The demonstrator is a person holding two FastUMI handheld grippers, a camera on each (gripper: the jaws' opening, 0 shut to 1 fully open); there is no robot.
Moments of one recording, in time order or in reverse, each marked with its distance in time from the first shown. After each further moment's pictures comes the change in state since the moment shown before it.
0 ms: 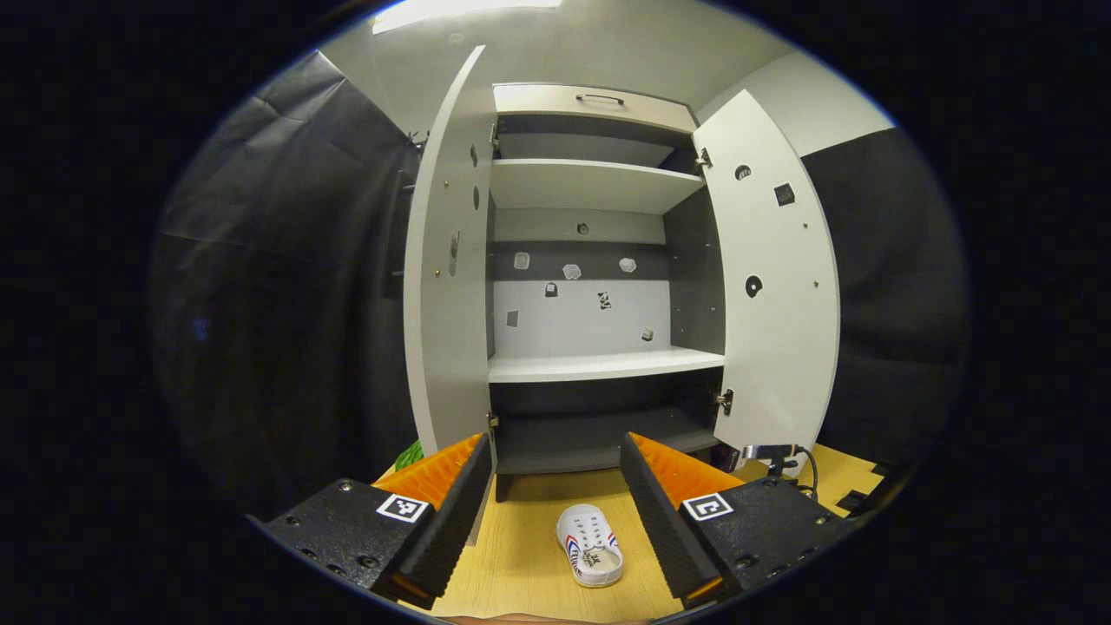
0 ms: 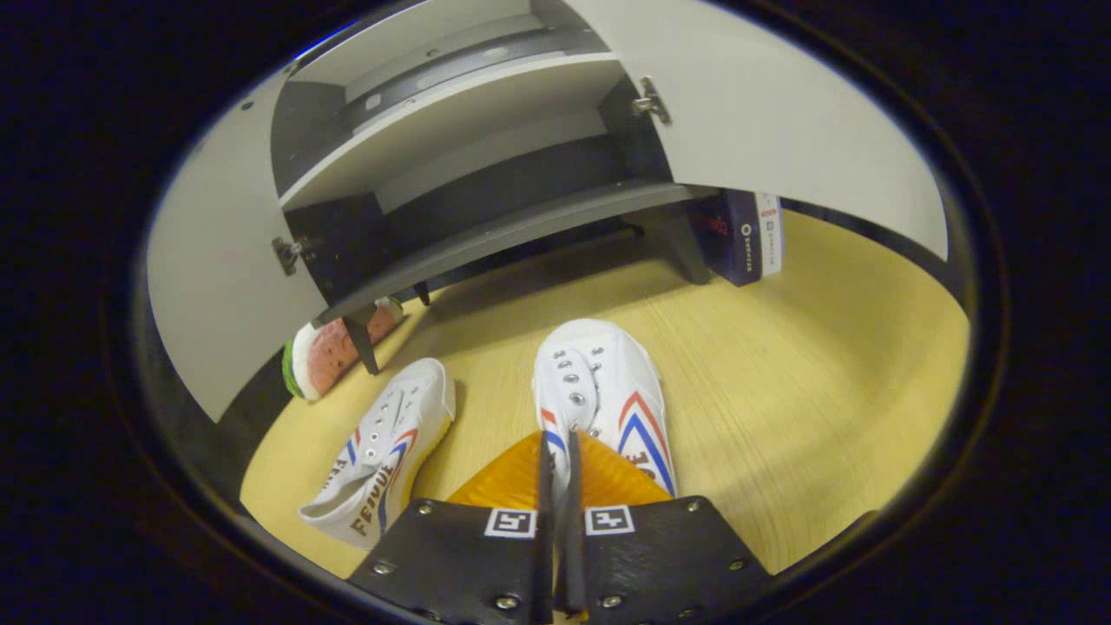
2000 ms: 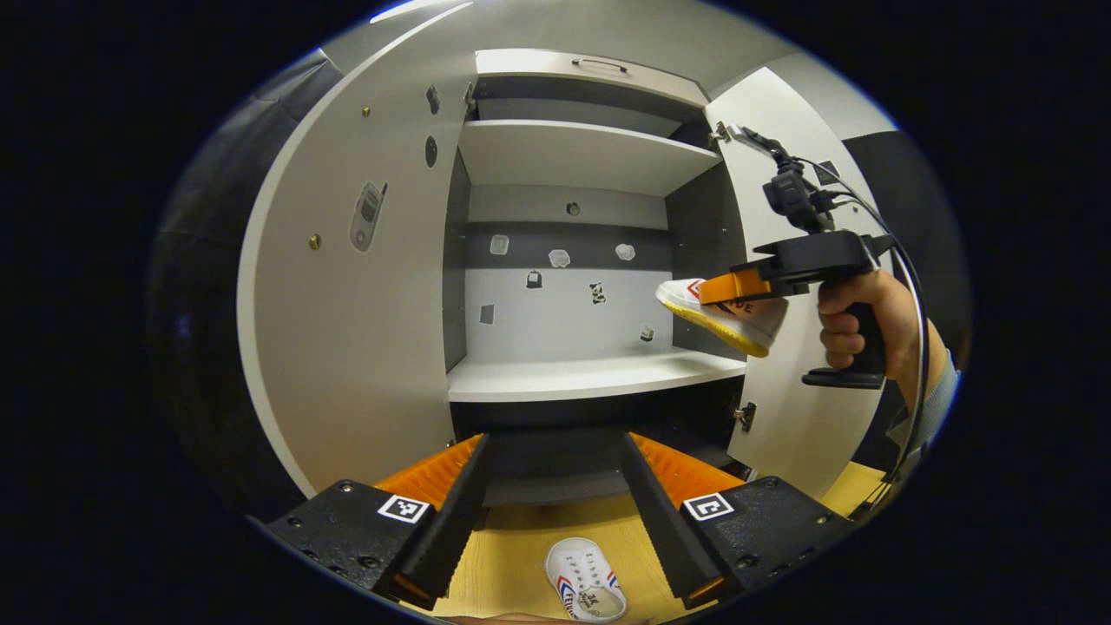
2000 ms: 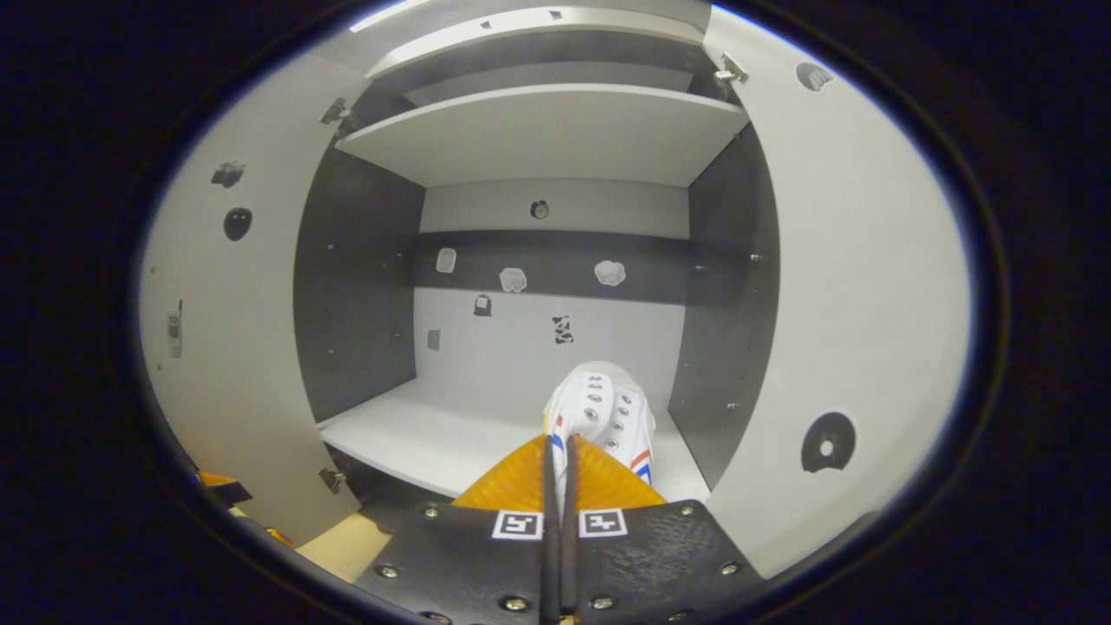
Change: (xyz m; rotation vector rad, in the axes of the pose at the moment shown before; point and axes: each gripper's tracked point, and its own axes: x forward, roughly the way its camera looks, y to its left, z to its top) left arm 0.127 -0.003 -0.005 -0.022 0.025 -0.059; right arm -0.044 0.148 0.432 -0.444 -0.386 0.058
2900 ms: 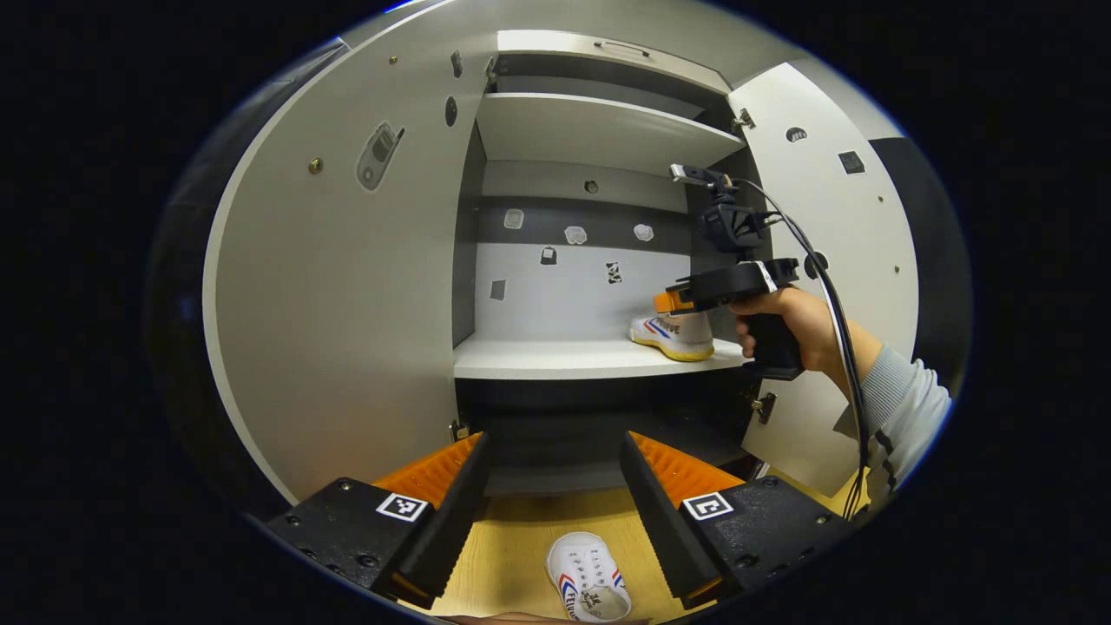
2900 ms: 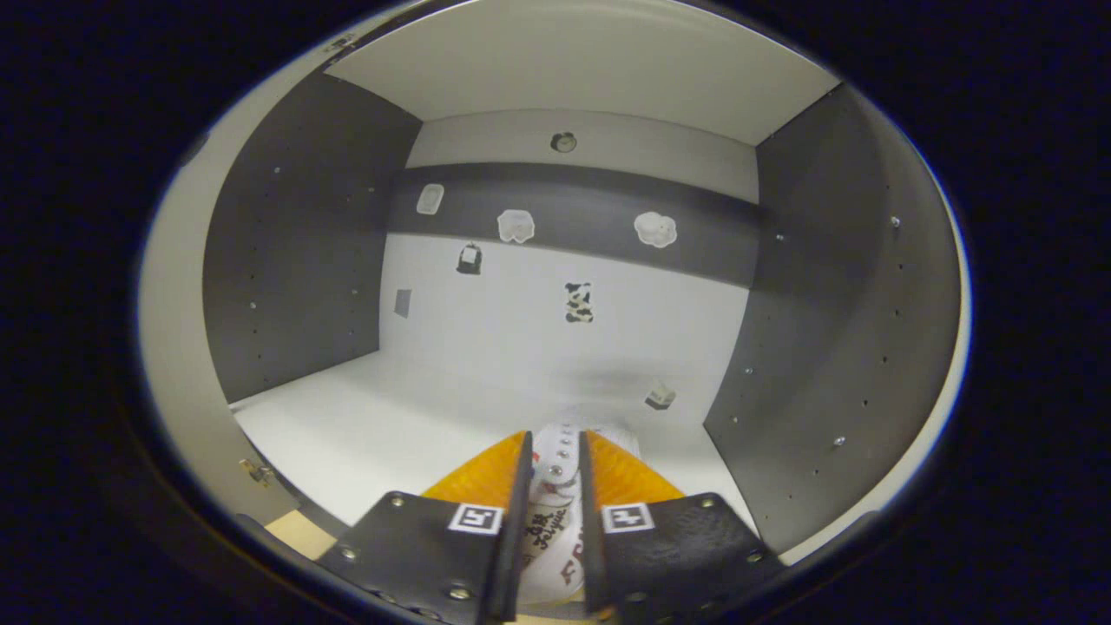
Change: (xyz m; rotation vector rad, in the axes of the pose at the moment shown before) left arm 0.012 0.014 -0.026 -0.041 0.053 0.030; right arm 0.116 0.013 -0.024 -0.100 0.012 -0.011
